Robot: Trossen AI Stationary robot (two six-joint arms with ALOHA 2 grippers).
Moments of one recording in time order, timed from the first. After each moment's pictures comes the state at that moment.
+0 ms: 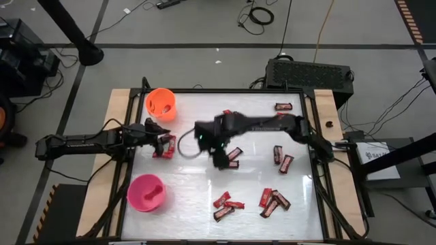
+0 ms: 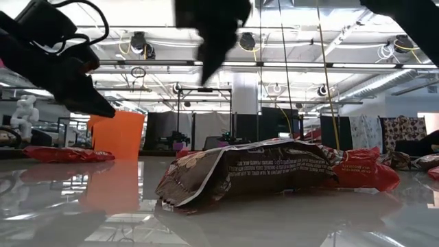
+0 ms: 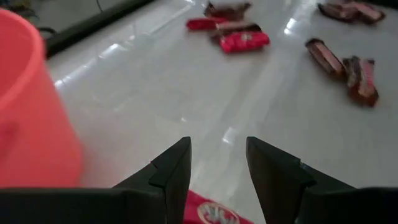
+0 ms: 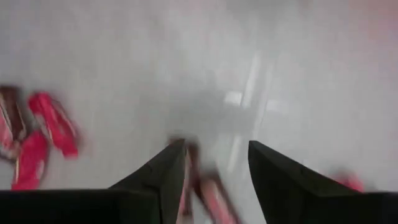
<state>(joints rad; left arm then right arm) 0.17 0.41 0.16 -0.25 -0.21 -0.22 -0.02 2.22 2.20 -1.28 -0.10 -0.12</state>
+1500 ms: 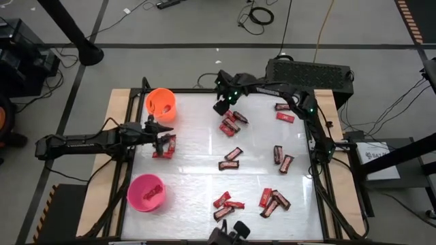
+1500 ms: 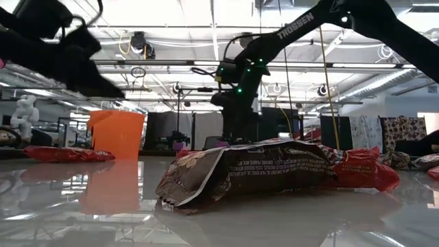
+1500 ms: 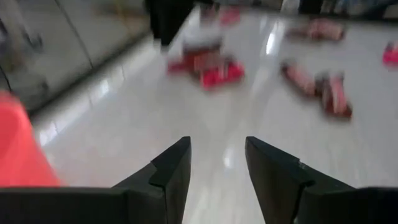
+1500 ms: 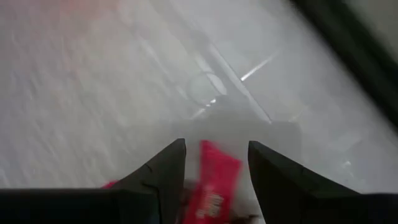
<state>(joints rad) 0.17 0.42 0.16 -0.15 -0.15 -0.08 -0.53 2.22 1.85 -0.82 -0.09 0.17</state>
